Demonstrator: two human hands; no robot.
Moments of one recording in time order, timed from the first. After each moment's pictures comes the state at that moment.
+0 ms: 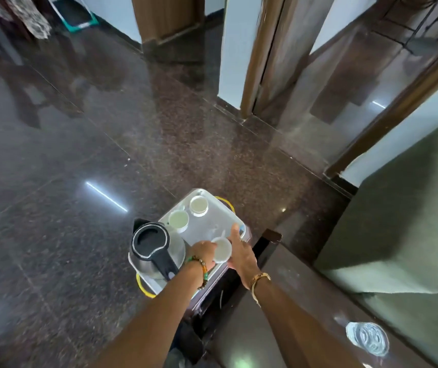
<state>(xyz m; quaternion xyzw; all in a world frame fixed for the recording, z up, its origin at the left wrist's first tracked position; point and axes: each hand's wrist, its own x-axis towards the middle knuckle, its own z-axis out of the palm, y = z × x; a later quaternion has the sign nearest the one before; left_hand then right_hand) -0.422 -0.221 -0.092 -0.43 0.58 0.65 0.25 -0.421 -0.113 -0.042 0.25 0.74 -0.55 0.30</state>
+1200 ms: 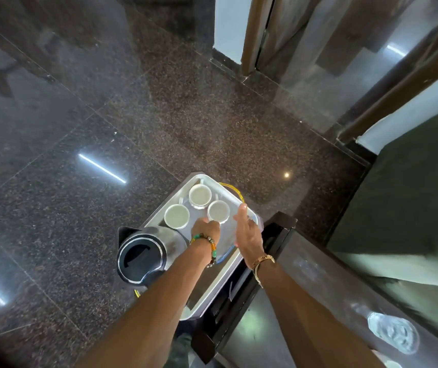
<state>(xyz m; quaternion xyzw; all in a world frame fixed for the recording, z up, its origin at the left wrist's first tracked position) -0.503 -0.239 -0.157 -0.45 0.64 0.57 0.26 -0.494 -0.133 -0.130 0.28 0.76 -0.53 0.24</state>
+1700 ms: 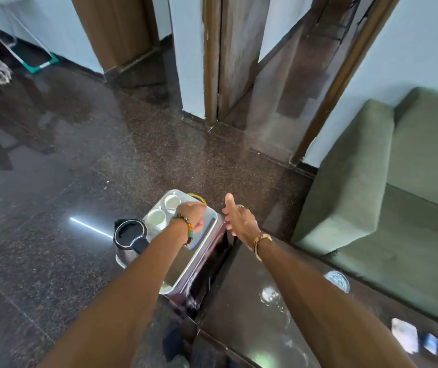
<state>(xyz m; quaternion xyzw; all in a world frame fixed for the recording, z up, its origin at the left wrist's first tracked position) -0.409 -0.170 0.066 -0.33 0.64 0.65 0.22 -0.382 -0.027 0.060 0.16 0.83 -0.51 0.17</state>
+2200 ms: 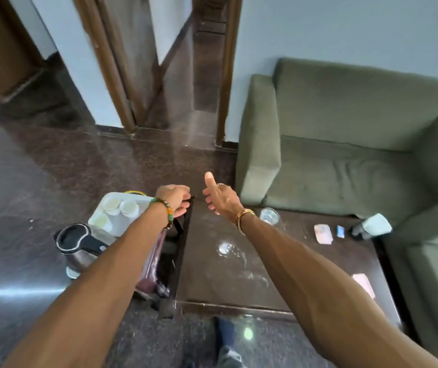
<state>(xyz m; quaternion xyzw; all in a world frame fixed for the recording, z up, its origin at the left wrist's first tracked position) -0.305 -0.085 0.116 -0.15 0.71 0.62 0.31 -0.235 0.046 0.124 0.26 0.81 -0.51 0.08</state>
